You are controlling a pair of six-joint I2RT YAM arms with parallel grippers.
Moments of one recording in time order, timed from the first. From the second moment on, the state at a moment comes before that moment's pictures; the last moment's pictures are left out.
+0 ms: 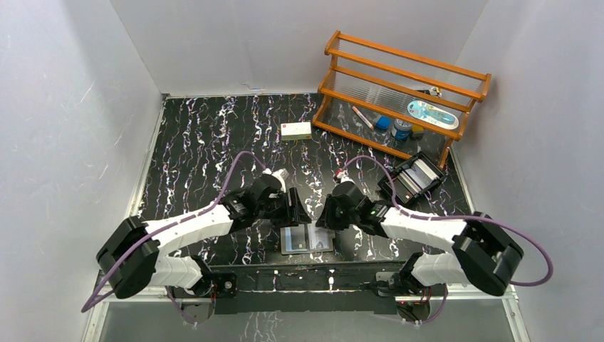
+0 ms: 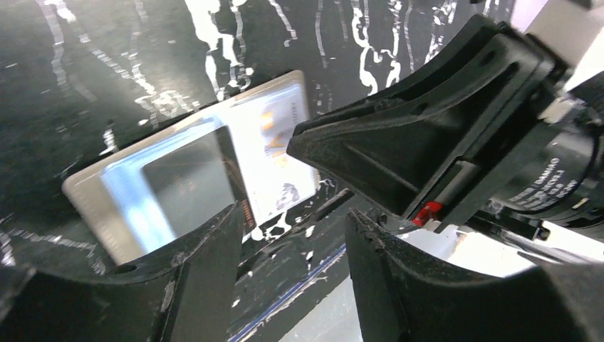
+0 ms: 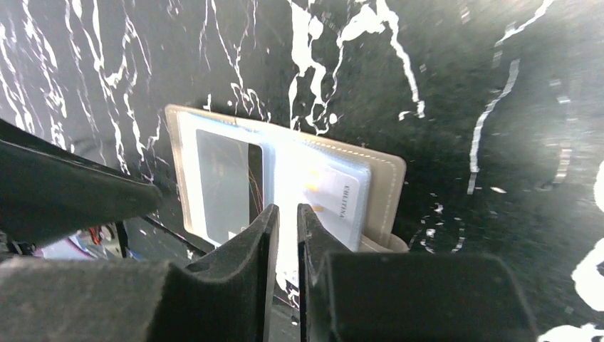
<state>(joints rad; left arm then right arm) -0.87 1.29 0.66 -0.12 0.23 -0.97 0.89 1.23 0.54 -0.11 -0.05 0.90</state>
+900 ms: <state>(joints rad) -0.87 1.34 0.58 -0.13 0.18 -0.98 0.95 1.42 0.58 -0.03 -0.10 0.92</state>
